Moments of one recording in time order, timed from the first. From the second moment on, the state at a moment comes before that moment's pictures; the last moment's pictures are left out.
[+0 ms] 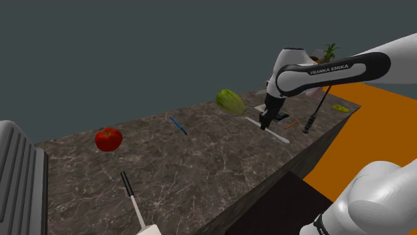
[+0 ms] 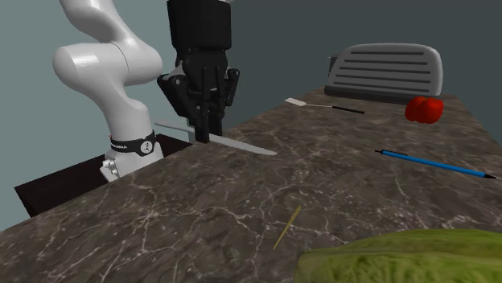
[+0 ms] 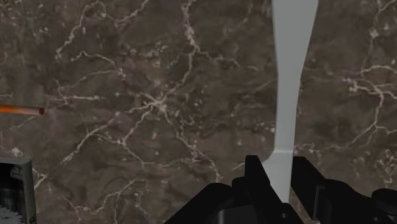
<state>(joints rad) 0.00 -0.40 -0.21 -2.50 -0.11 2.10 -0.15</state>
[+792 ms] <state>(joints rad) 0.01 -0.45 -0.19 -2.39 -0.10 1.94 -0.14</state>
